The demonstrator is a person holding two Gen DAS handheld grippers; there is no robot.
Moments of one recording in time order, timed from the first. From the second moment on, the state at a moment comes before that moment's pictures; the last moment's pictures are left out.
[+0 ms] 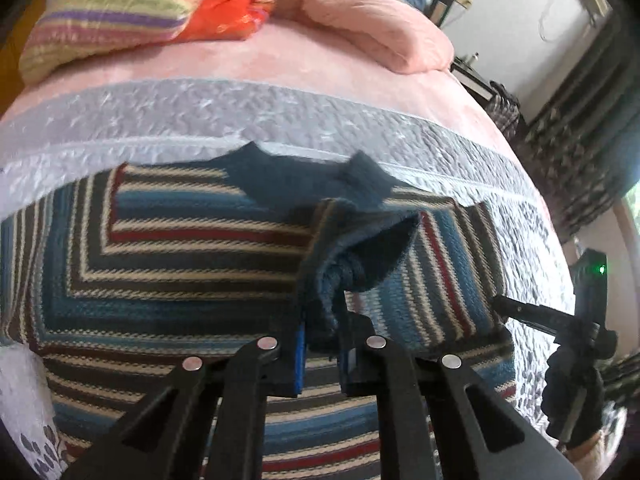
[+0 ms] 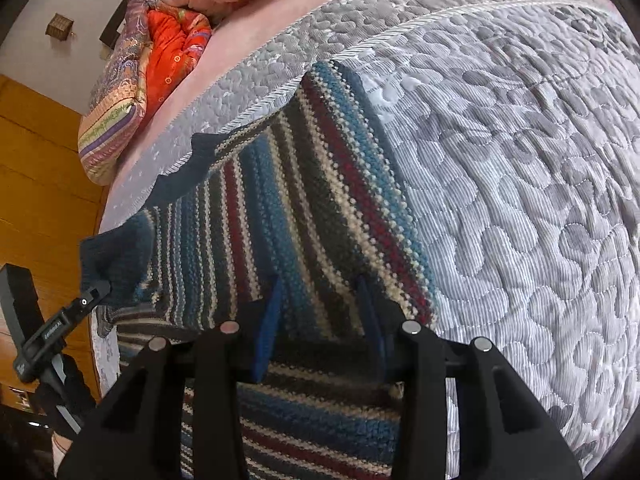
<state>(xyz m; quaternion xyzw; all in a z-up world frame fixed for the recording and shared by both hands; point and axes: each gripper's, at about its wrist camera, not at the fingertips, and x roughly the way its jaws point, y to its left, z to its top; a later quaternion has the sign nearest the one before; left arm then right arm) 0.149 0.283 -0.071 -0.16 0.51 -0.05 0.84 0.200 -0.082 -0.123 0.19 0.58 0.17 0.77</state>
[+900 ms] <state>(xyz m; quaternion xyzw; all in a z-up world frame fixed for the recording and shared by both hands) 0.140 0.335 -0.078 -0.22 0.52 0.00 0.83 0.193 -0.036 -0.081 0.11 0.57 0.20 0.79</state>
